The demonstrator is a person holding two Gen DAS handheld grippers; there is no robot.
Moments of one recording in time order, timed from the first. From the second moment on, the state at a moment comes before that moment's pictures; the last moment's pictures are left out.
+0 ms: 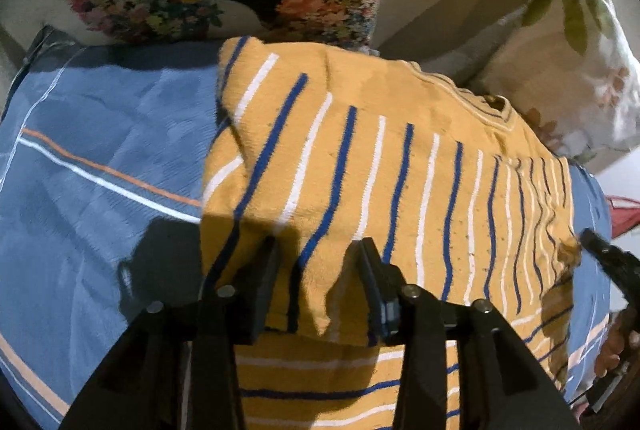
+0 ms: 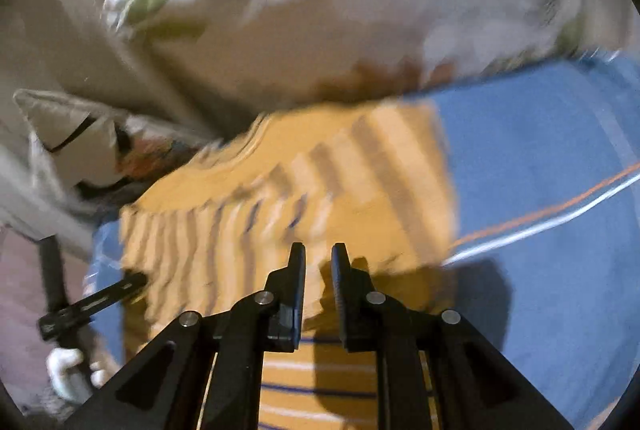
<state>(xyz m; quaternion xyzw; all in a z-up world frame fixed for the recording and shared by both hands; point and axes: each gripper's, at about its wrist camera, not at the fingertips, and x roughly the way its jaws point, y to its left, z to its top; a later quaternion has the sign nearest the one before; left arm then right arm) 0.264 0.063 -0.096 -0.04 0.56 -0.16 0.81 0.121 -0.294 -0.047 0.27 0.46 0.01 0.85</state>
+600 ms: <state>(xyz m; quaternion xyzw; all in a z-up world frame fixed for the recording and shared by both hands) 0.197 0.115 -0.041 -0.07 0.53 -0.11 0.84 0.032 -0.305 -0.024 0.37 0.46 -0.06 0.81</state>
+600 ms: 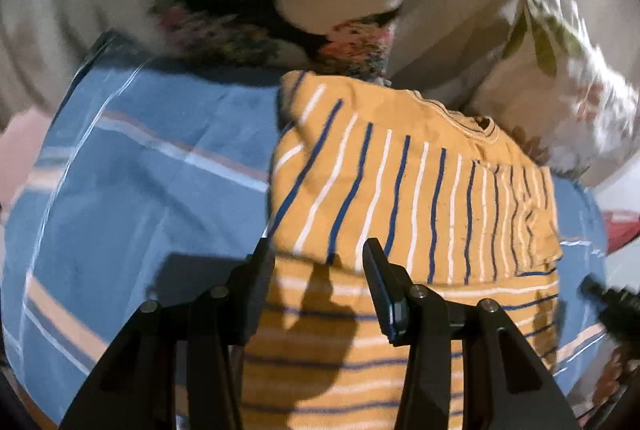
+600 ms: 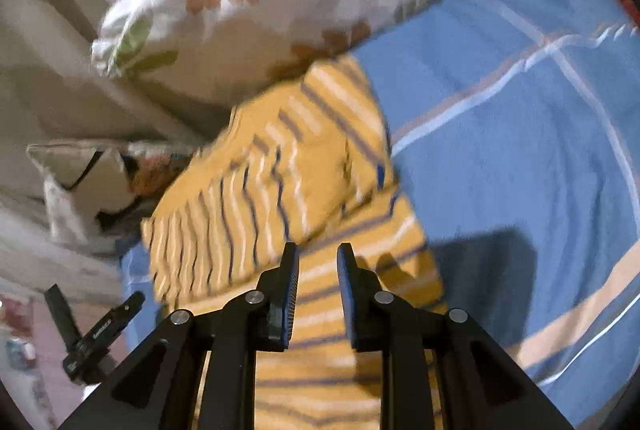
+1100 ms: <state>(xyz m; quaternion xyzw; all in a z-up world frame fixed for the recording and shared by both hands) 0.051 0.146 -0.096 -0.10 0.58 -0.07 0.80 -0.049 -0.298 -0.085 0.29 0.54 0.02 0.79</state>
